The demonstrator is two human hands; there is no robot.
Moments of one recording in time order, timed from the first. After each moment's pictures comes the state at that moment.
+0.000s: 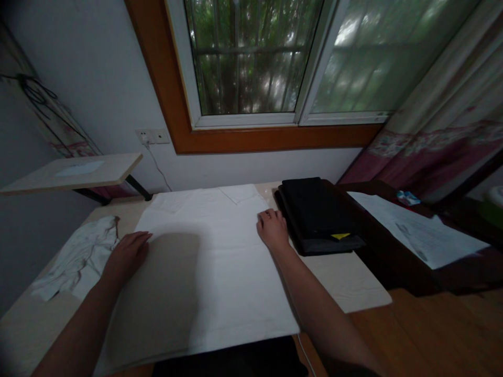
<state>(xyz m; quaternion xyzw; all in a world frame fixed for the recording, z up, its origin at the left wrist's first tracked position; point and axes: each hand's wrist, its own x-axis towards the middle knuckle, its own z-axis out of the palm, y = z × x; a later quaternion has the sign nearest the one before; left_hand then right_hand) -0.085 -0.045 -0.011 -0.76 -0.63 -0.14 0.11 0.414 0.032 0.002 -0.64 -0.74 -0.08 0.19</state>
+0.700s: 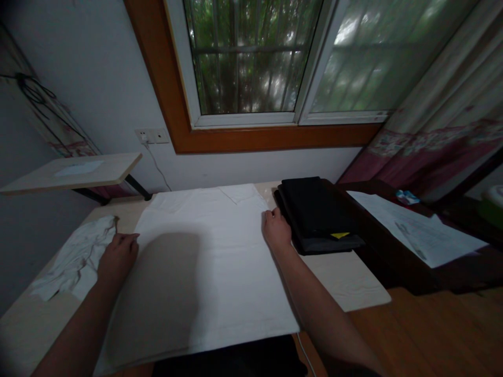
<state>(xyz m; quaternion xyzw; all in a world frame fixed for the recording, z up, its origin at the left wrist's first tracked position) -0.083 -0.054 -0.006 -0.64 -0.75 -0.13 0.15 0.418 0.030 0.003 -0.71 -0.68 -0.10 0.13</state>
